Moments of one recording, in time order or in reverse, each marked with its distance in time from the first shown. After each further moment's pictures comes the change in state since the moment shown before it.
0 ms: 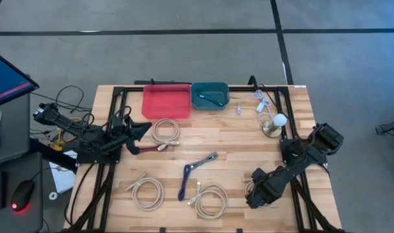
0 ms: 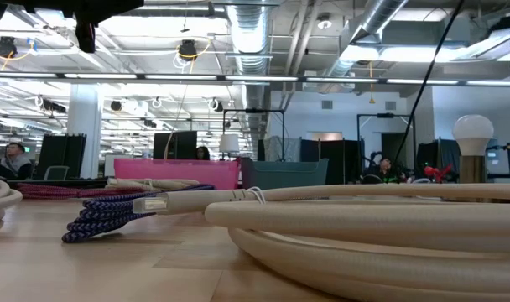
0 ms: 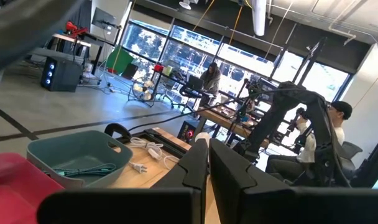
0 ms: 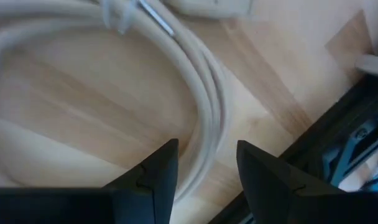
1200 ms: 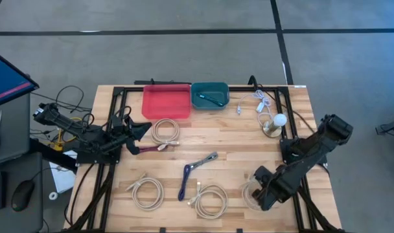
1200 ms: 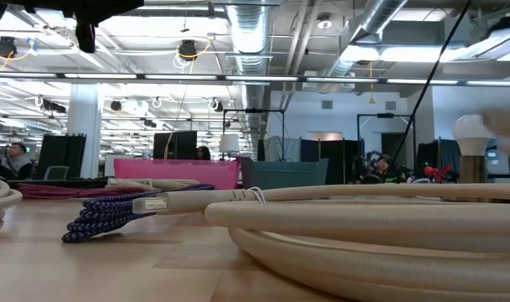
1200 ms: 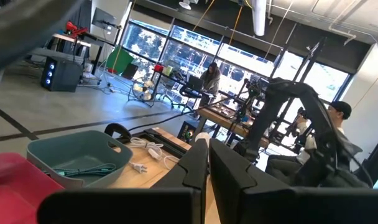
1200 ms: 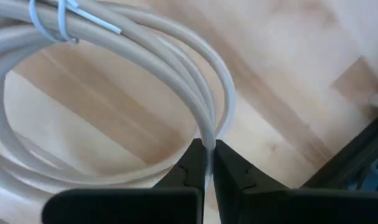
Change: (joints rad) left arm 0.000 0.000 0.000 0.000 0.000 0.000; right arm 0.063 -0.198 -0.022 0.048 0.243 0.130
